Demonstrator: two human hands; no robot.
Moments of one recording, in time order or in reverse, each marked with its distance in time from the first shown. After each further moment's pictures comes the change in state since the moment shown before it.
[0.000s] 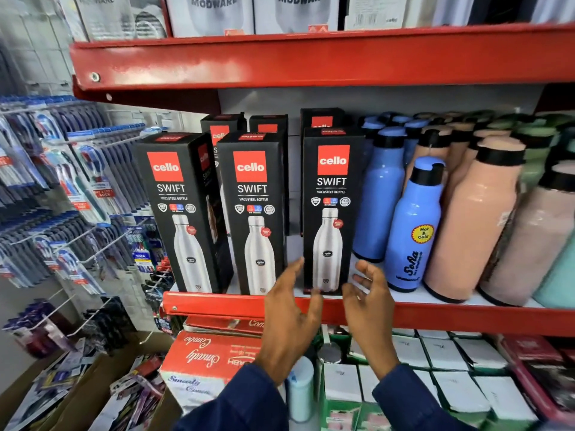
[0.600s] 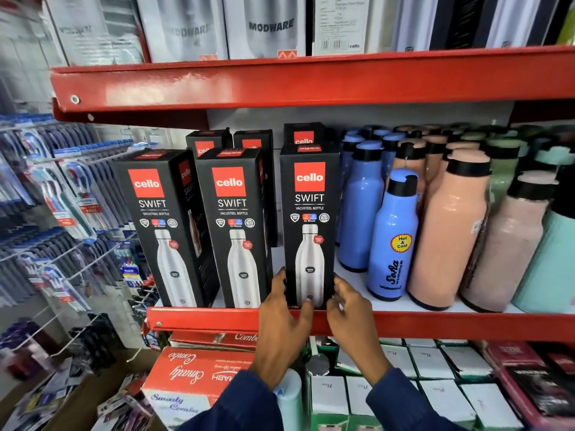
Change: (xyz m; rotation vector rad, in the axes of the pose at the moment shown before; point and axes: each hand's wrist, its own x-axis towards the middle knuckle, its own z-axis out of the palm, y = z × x) left_hand 0.006 0.005 0.020 -0.029 -0.080 -0.154; right_hand 0.005 -0.006 -0.014 -0.247 -0.274 -0.016
